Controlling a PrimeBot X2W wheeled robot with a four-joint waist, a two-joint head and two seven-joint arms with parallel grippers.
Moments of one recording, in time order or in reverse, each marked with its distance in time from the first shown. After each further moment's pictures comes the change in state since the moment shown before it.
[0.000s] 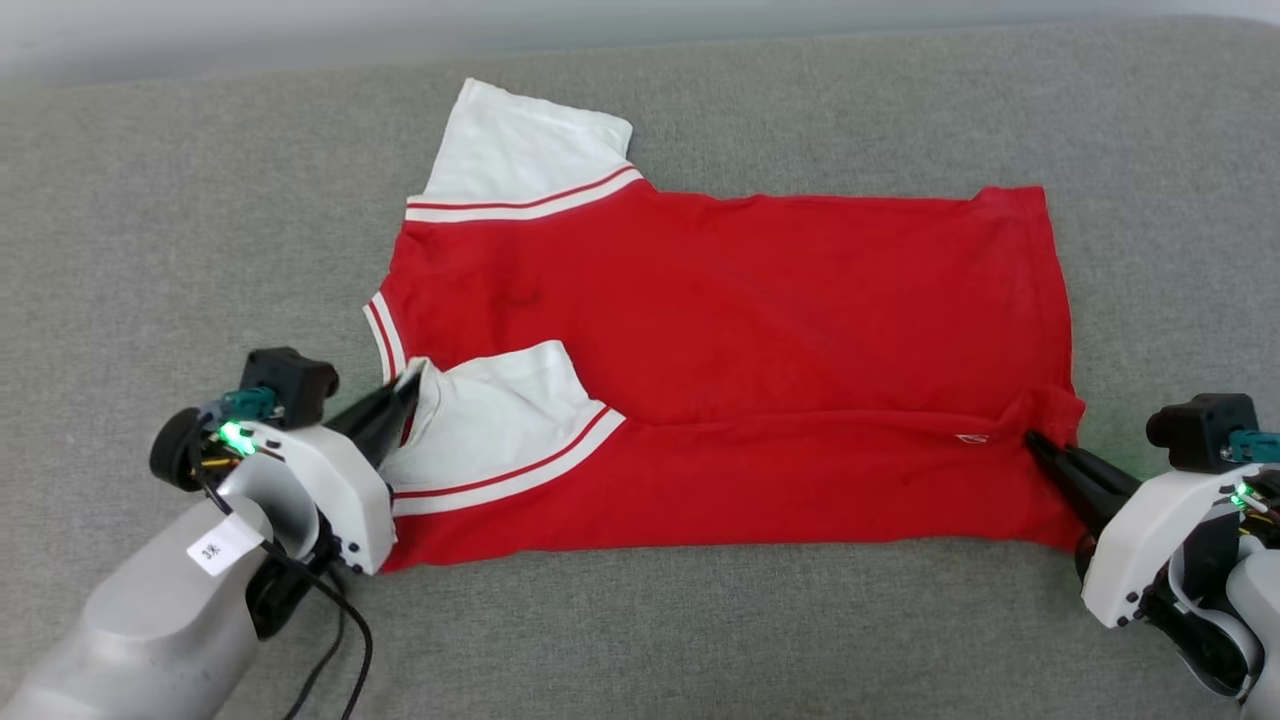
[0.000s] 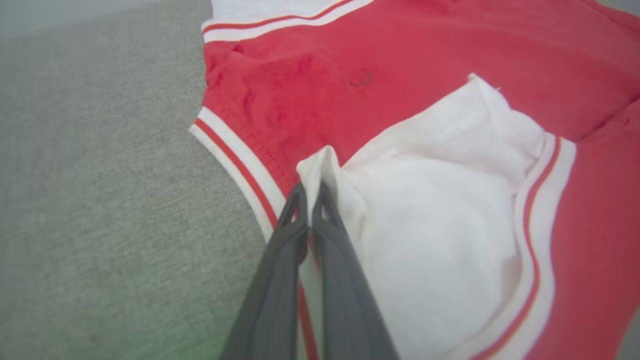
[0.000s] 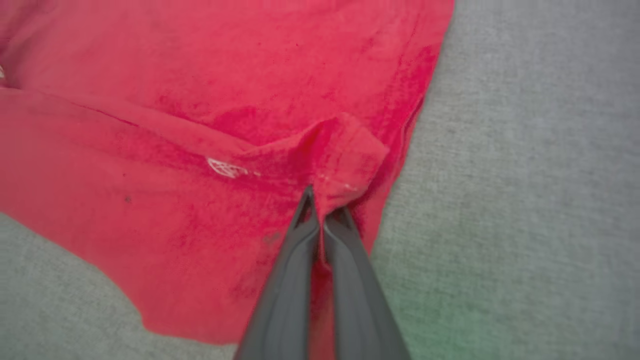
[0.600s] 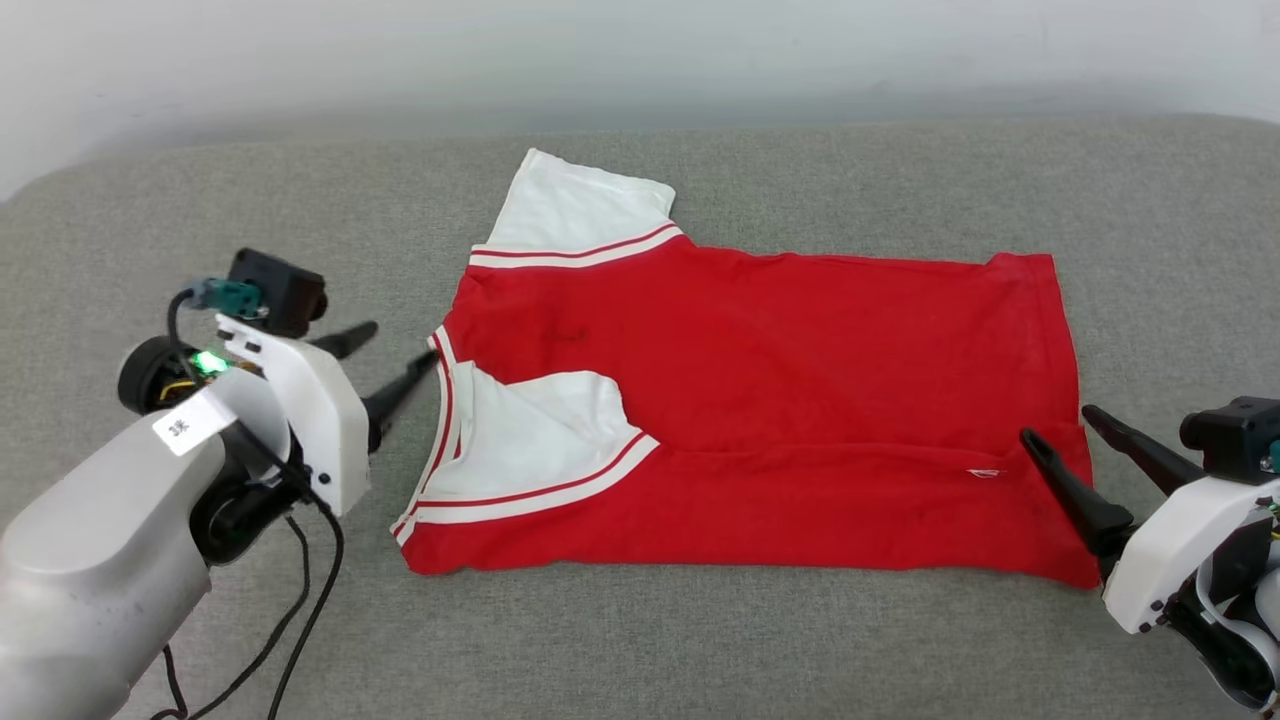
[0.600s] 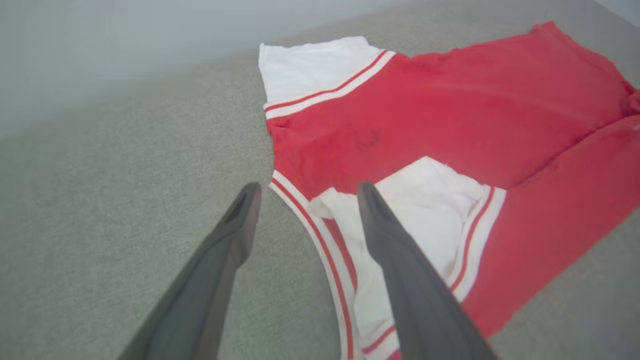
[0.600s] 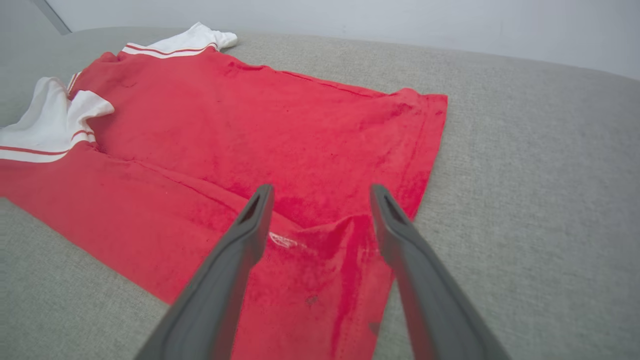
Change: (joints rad) left arm -0.135 0.113 -0.061 -0.139 -0.139 0.000 0.267; right arm 0.075 -0.026 -0.104 -0.111 -0.063 0.000 -0.023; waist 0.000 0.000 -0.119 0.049
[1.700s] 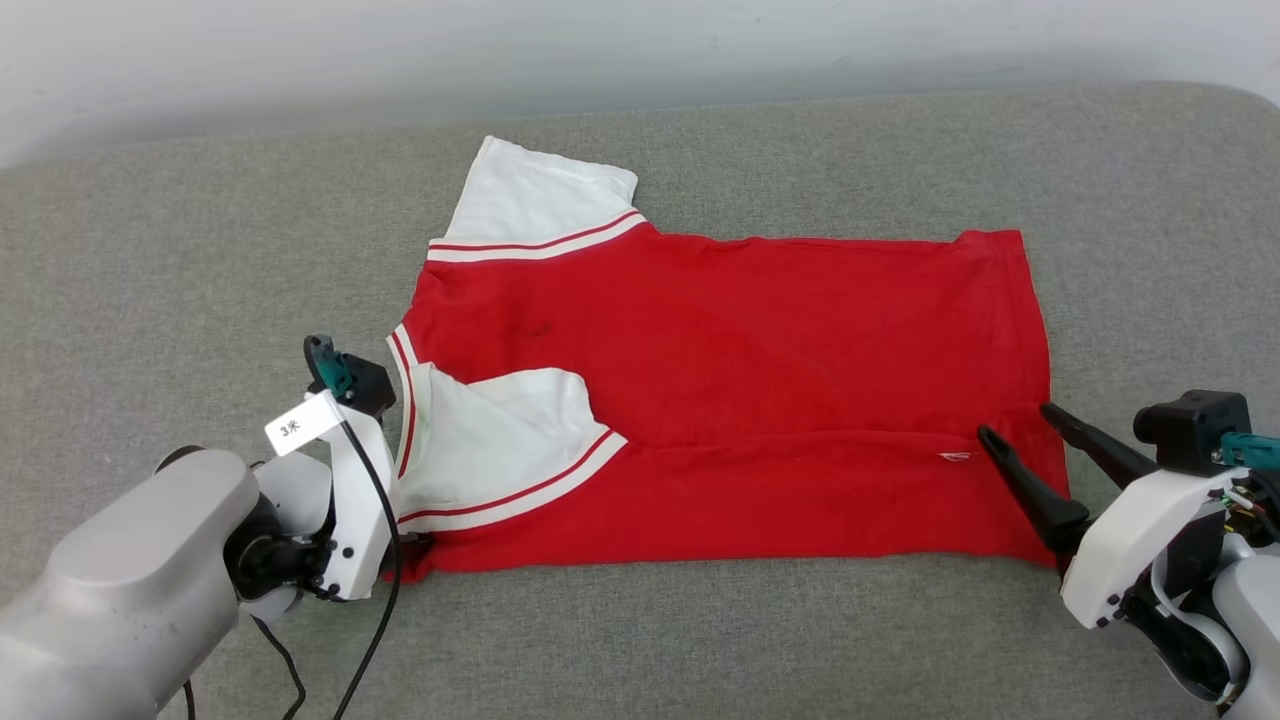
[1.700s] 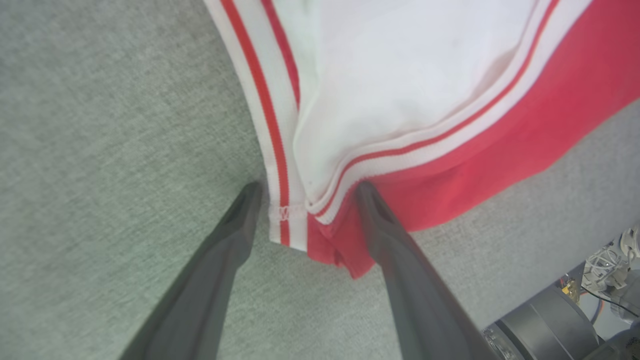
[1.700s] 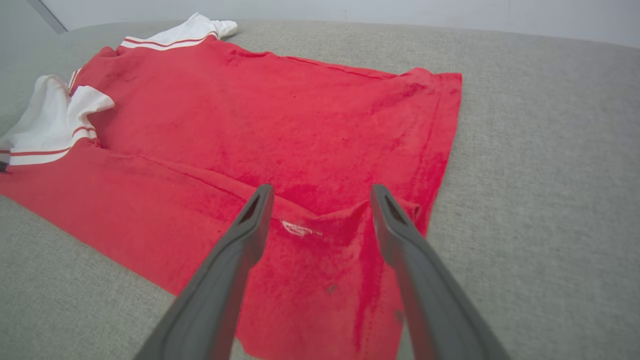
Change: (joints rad) left arm -0.019 -0.028 -0.185 0.072 -0.156 0.025 0.628; right arm 0.008 0.075 -0.042 -0.038 -0.051 0.000 0.067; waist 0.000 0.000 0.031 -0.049
